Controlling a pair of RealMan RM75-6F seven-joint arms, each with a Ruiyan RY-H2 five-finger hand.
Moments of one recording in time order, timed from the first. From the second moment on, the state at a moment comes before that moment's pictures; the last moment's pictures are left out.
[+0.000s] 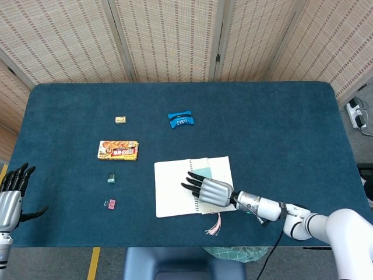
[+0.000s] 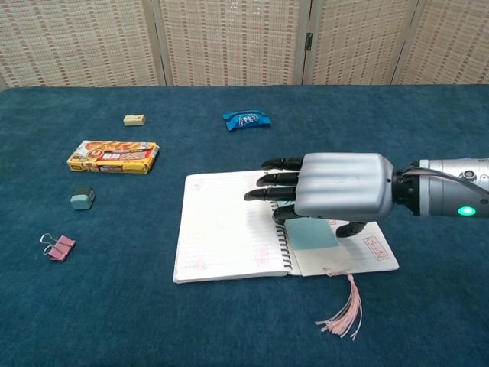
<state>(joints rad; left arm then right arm) -0.13 -1.18 -0.08 -1.48 1.44 1.45 -0.10 0.92 -1.57 -0.16 -1.07 -1.93 1.01 -0.28</state>
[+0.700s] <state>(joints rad) -0.12 -1.18 -0.08 -1.46 1.49 1.49 -0.13 0.69 -1.32 -0.07 -1.49 -1.60 1.14 -0.23</state>
